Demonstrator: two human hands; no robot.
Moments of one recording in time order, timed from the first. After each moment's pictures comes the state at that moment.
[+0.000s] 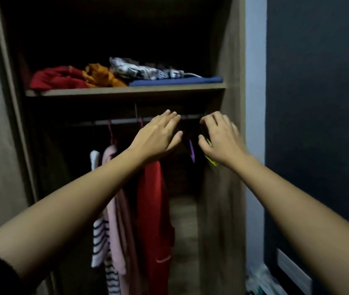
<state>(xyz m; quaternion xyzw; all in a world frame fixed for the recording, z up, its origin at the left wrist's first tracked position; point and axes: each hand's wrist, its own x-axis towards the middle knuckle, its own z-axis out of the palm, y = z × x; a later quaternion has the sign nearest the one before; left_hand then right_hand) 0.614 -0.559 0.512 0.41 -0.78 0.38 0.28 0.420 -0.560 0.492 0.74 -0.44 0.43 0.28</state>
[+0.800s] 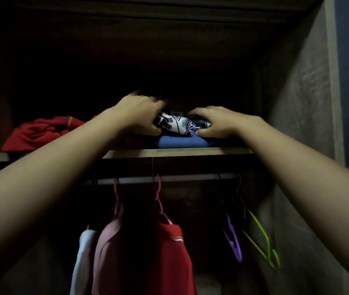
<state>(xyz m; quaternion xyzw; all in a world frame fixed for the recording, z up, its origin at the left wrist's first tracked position) 0.709 -0.677 0.739 0.58 -0.66 0.48 0.08 0.505 -0.734 0.724 0.84 -0.43 0.25 0.22</state>
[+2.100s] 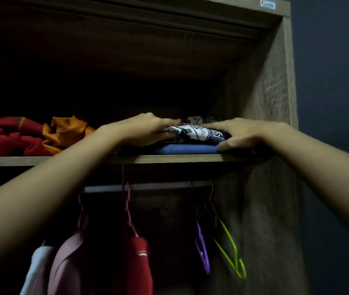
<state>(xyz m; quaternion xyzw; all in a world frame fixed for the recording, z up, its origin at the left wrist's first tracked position) 0.660 -0.714 0.725 0.42 -0.82 0.35 0.16 0.404 -0.726 0.723 0.83 -0.49 0.15 0.21</state>
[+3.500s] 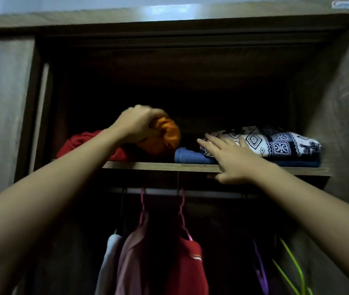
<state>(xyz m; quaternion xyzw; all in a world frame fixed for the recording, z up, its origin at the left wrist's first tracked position) 0.773 -0.660 0.741 0.57 -0.66 0.41 0.26 0.527 -0.719 0.674 0.83 -0.39 0.20 0.34</state>
